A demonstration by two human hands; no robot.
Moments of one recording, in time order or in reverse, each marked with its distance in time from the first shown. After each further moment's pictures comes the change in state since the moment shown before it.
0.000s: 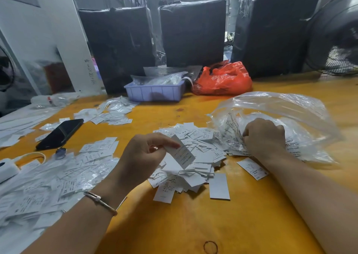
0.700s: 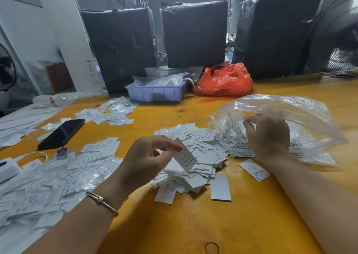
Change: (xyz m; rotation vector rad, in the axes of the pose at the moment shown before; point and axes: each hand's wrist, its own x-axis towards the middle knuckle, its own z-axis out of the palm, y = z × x) left_hand -0.003 0.005 0.000 0.030 -0.073 -0.026; right_hand 0.000 0.002 0.006 0.339 0.405 -0.051
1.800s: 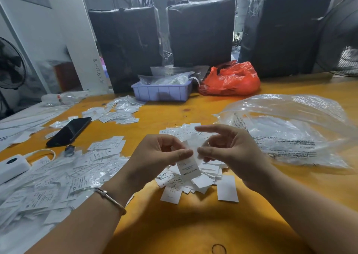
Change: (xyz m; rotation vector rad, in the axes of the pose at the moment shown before) left_hand 0.003 0.003 0.000 -0.235 -0.079 -0.096; right_hand -0.050 -0.068 -0.031 1.240 -0.683 -0.032
